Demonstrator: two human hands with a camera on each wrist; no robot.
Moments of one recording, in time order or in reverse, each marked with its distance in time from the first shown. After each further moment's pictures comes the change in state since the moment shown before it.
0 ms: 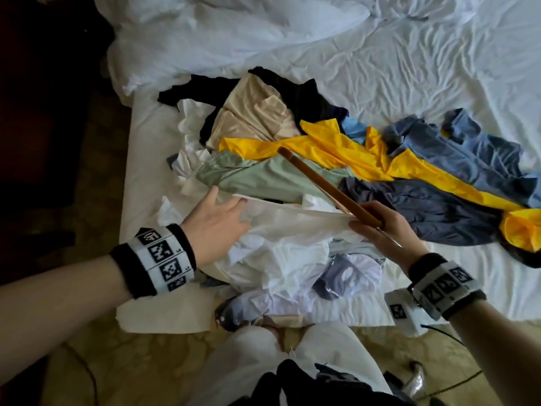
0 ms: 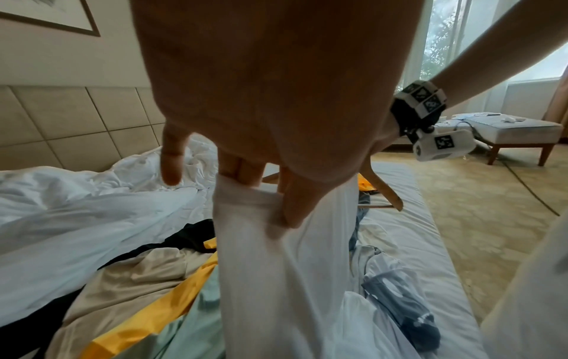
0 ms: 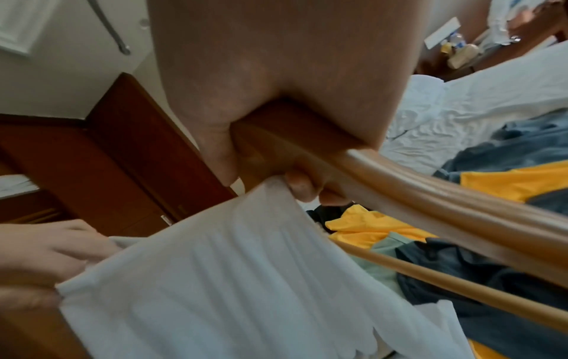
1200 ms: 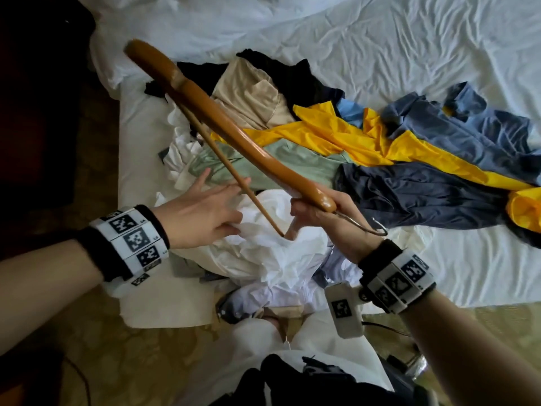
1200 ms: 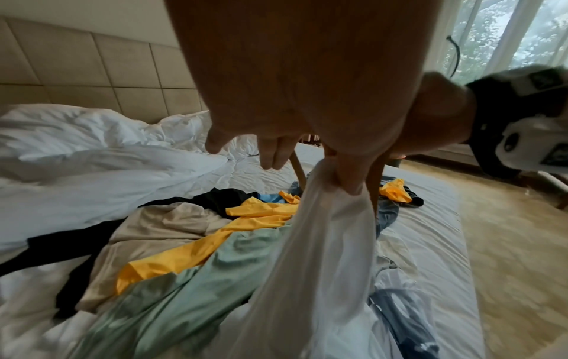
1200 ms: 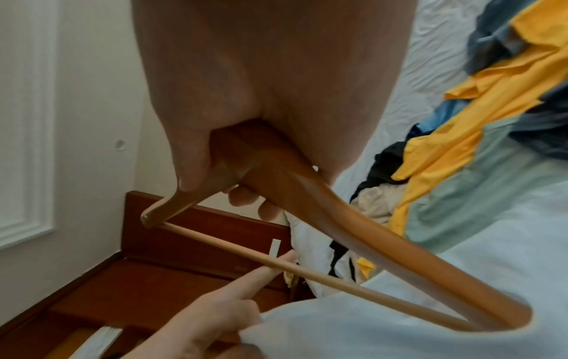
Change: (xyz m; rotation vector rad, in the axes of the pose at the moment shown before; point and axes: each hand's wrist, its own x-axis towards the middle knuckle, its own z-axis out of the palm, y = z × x) left_hand 0.020 -0.030 0.021 -0.418 0.212 0.219; right_hand 0.003 -0.095 0.042 0.705 -0.164 -0.045
